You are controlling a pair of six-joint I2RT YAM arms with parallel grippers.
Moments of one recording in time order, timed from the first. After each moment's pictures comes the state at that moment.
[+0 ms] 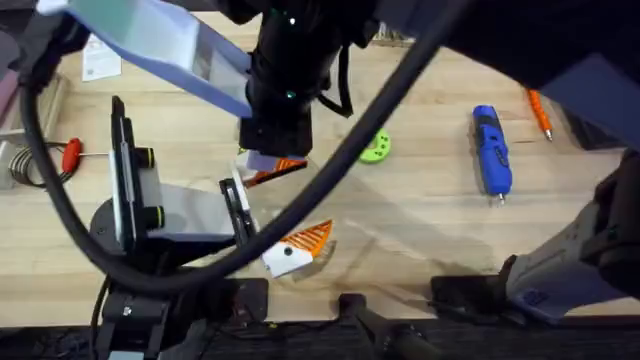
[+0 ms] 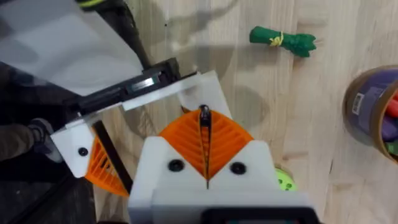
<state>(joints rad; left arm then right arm) -0.05 0.01 0.01 -0.12 1.15 0.05 0.99 1.89 2.03 -1.38 -0.22 -0.55</state>
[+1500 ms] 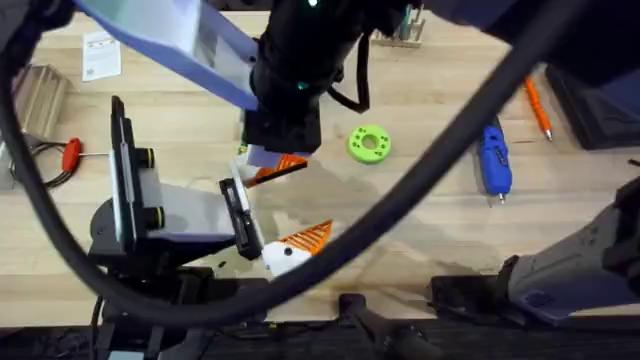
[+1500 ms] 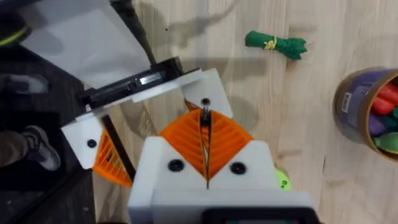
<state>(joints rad) -0.05 0.01 0.01 -0.12 1.15 0.05 0.99 1.85 2.03 -1.38 -0.22 -0.55</state>
